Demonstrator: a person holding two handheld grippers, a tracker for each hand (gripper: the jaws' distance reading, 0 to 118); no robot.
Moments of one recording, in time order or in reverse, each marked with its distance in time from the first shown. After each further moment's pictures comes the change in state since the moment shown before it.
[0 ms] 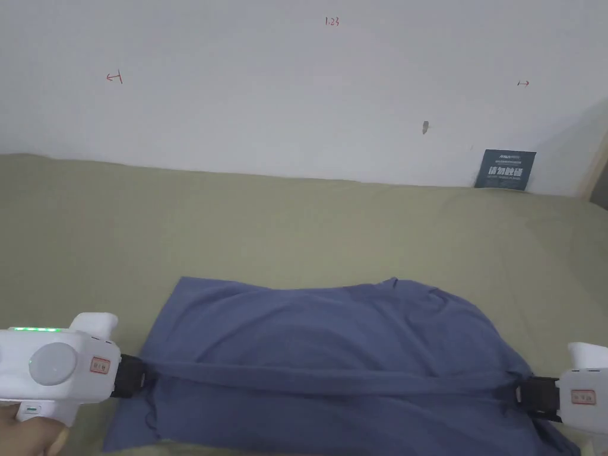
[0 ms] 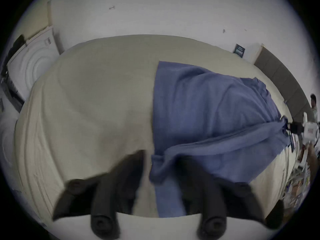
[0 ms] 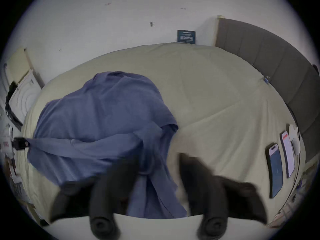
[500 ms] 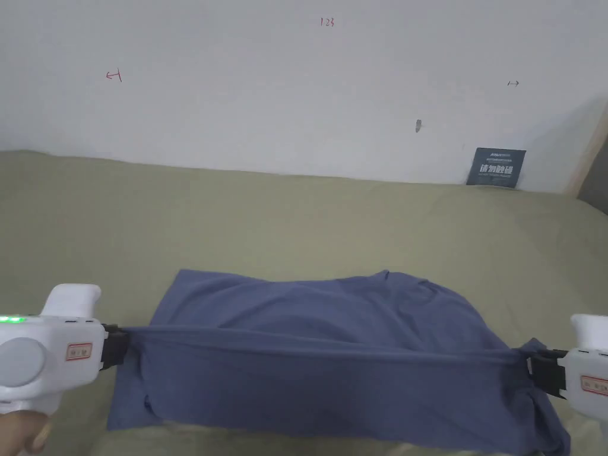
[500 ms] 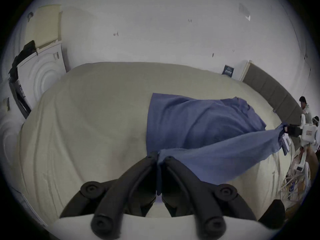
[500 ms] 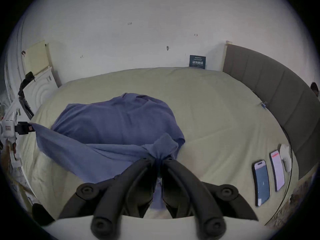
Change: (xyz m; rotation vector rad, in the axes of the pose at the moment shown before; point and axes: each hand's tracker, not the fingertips) left arm 0.020 -0.008 0.067 0.186 -0.031 -0.066; right arm -0.016 0.002 0.060 0.147 0.086 0.160
